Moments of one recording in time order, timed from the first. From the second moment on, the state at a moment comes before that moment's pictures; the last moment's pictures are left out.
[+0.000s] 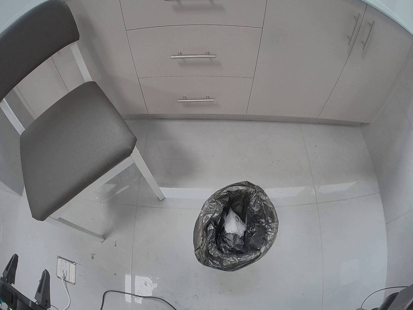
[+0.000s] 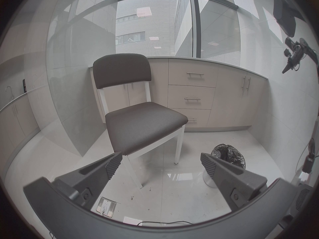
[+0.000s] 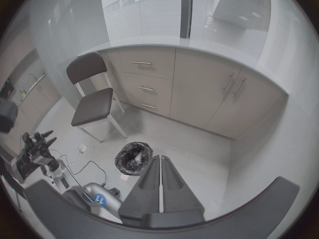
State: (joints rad) left arm 0.00 0.02 -0.02 0.00 0.01 -0.02; right arm 0.40 1.25 -2.00 1.17 -0.11 -0.15
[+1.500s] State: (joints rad) left arm 0.00 0.02 -0.02 0.00 0.01 -0.02; right arm 0.02 0.04 -0.99 0.62 -0.12 -0.15
